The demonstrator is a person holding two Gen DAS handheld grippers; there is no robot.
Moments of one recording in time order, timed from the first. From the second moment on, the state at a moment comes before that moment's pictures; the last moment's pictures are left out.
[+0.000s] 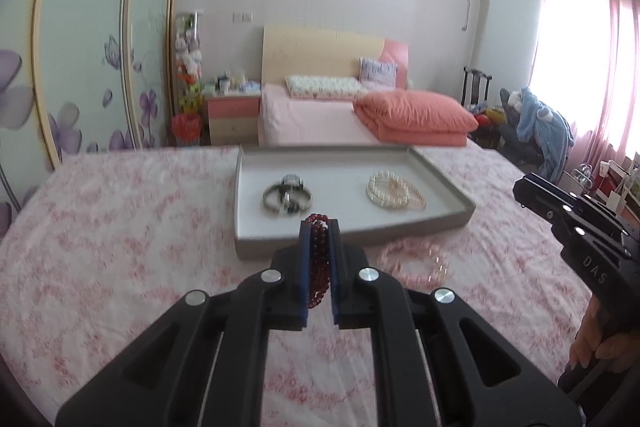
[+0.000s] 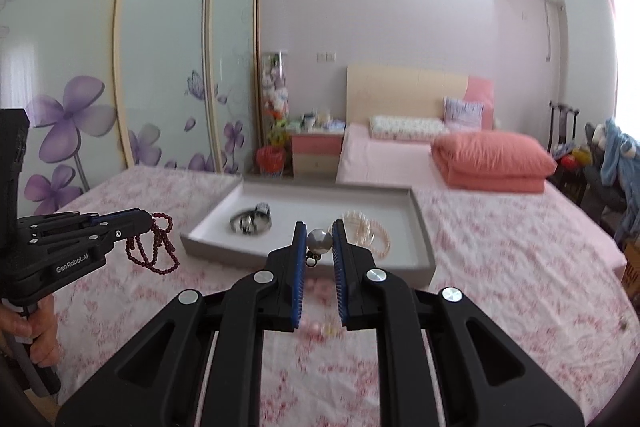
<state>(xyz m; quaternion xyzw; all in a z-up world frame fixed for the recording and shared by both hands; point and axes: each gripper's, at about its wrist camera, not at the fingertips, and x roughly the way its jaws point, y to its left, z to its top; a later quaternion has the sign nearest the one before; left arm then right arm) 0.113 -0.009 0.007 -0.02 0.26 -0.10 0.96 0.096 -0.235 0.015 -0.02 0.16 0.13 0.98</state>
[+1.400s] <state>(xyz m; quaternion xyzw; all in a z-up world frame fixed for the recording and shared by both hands) 0.248 -0.026 -0.009 -0.03 0.26 -0.07 0.96 0.235 -0.223 0.005 0.03 0.20 0.12 0.97</state>
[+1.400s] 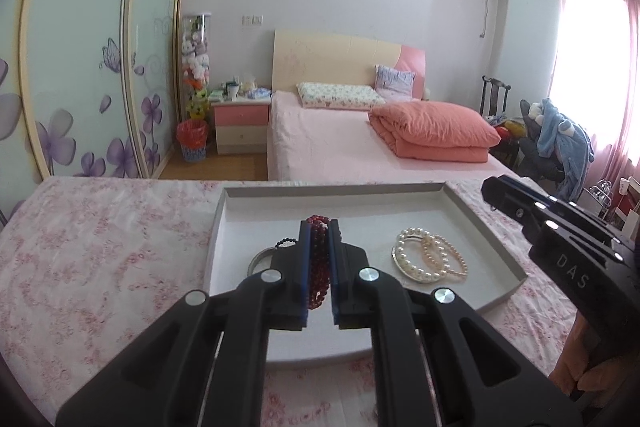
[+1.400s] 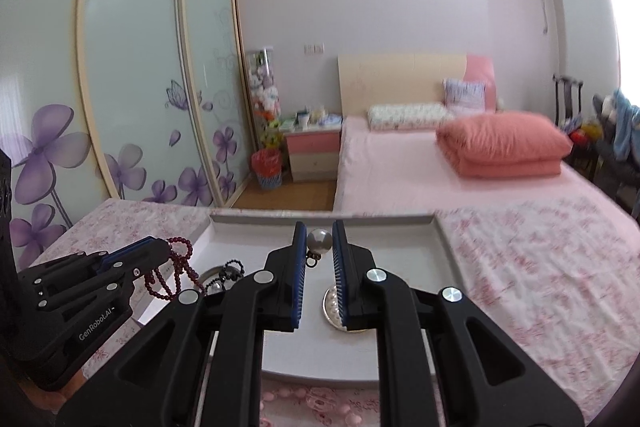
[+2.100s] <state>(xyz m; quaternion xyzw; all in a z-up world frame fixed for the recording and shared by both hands) 0.267 -0.004 -0.012 -0.04 0.28 -0.04 0.96 0.253 -0.240 -0.003 0.07 0.26 0.13 0.96</state>
